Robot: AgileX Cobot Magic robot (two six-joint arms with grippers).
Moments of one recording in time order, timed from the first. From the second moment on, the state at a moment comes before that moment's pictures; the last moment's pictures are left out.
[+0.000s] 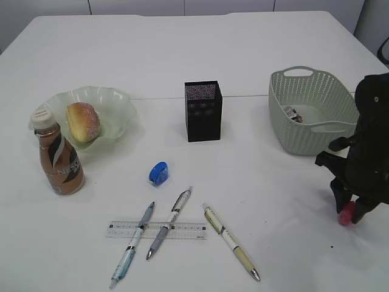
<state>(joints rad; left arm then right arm) -0.27 0.98 -0.83 -0.05 1.24 -0.22 0.09 1.94 -1.10 -0.10 0.87 1.15</state>
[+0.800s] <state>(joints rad) -0.27 0.98 -0.83 -0.05 1.24 -0.22 0.11 1.94 -1.25 0.01 1.07 0.42</state>
